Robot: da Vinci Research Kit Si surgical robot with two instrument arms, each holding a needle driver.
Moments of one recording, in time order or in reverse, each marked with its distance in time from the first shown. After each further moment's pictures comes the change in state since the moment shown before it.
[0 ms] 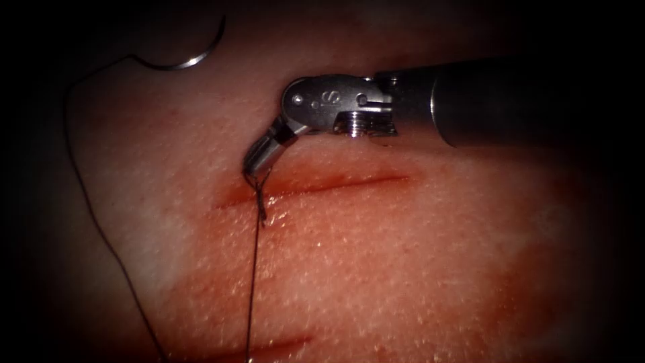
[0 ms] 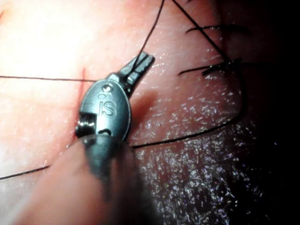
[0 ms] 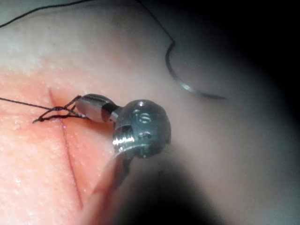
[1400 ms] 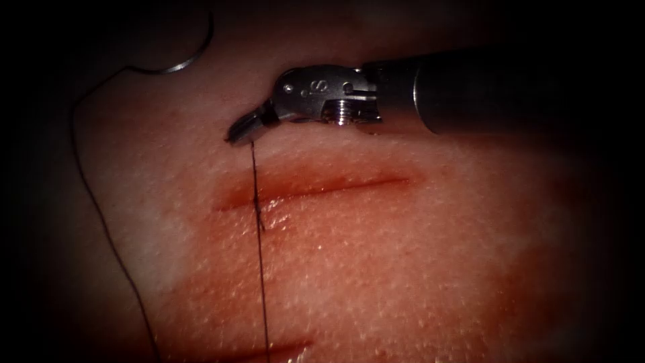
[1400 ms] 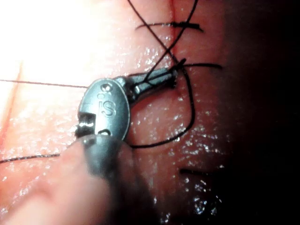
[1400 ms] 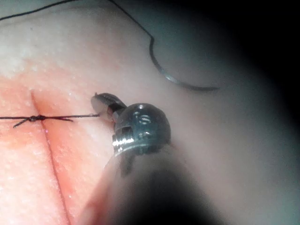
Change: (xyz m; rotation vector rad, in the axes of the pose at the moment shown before) right arm -0.001 0.003 -0.001 -0.306 -0.037 0.010; left arm -0.004 0.006 0.009 -0.423 0.010 -0.026
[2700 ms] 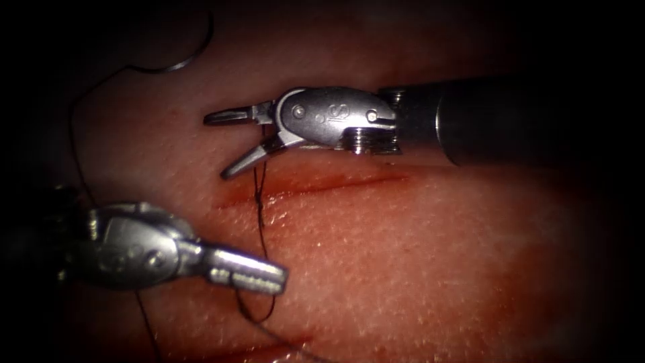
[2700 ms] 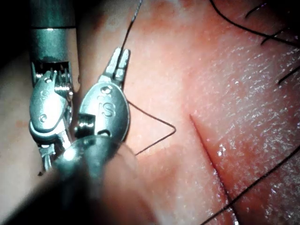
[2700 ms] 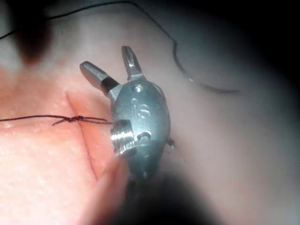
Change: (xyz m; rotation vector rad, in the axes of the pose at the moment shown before) right arm 0.003 -0.008 0.000 -0.043 0.302 -0.112; left arm 0.016 -0.013 -0.020 0.544 -0.265 0.363
